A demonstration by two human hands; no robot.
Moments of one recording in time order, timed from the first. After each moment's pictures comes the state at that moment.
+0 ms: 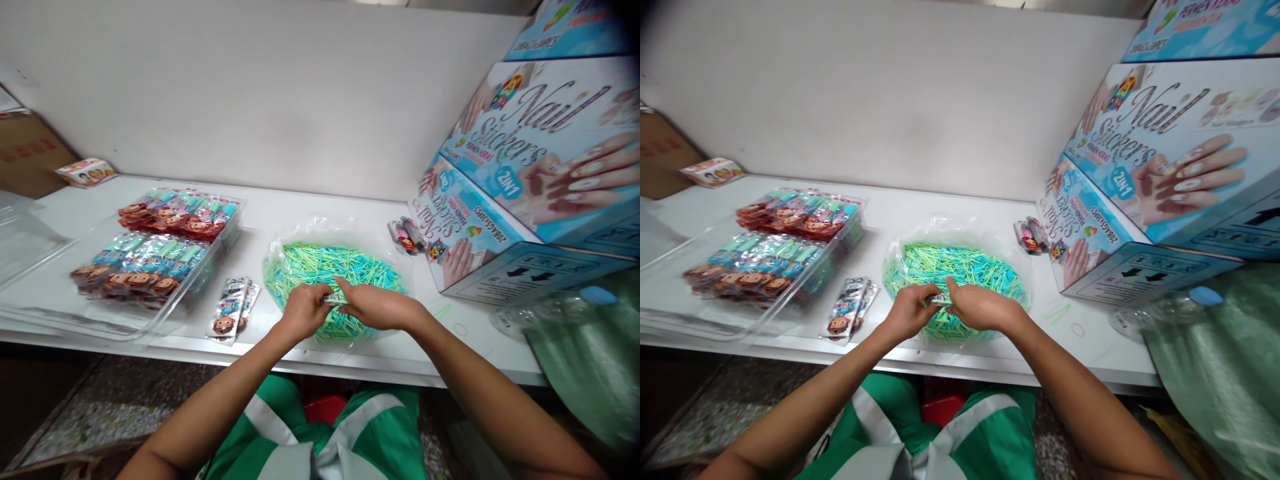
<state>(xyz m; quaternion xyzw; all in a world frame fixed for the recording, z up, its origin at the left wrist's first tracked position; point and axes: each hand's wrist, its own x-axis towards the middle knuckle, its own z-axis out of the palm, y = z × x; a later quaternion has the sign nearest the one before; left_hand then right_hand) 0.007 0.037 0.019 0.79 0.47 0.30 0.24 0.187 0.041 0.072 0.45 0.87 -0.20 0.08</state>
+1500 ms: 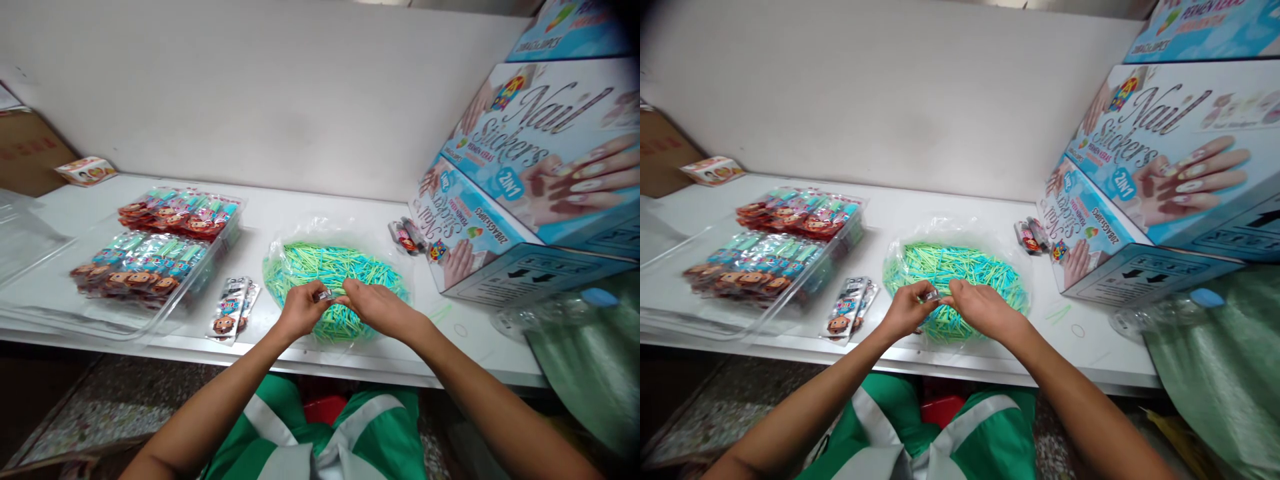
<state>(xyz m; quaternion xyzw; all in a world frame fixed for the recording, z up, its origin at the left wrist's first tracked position) 0.004 0.039 0.010 0.71 0.50 0.34 0.36 0.182 0.030 0.066 0.48 0.88 0.01 0.06</state>
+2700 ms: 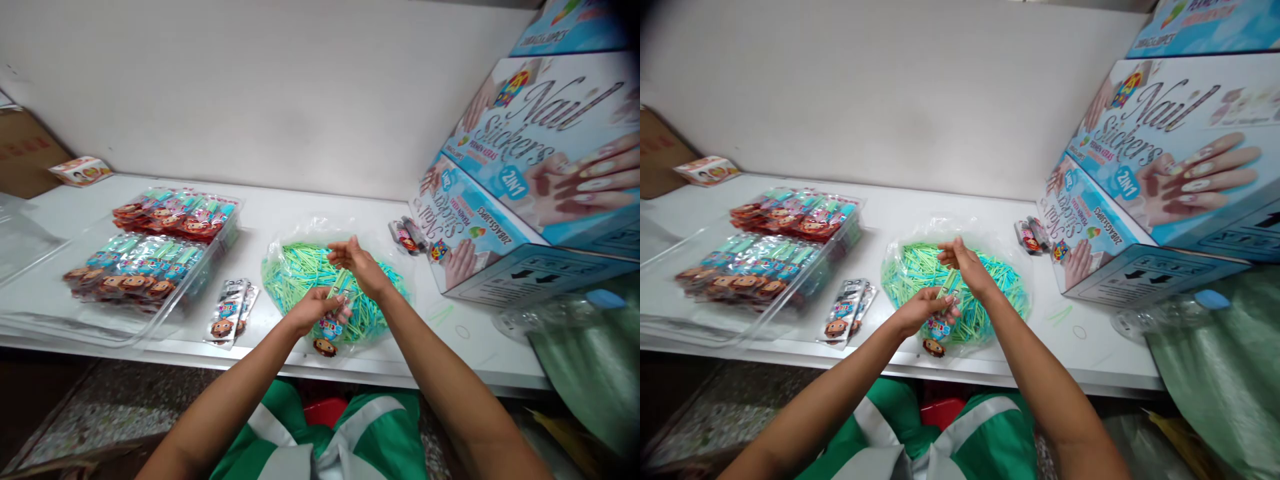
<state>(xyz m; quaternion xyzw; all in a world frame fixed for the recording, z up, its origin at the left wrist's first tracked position) 0.026 0.054 -0.001 0.45 0.34 0.30 0.77 0.169 0.093 0.048 0.48 0.62 -0.48 -0.40</state>
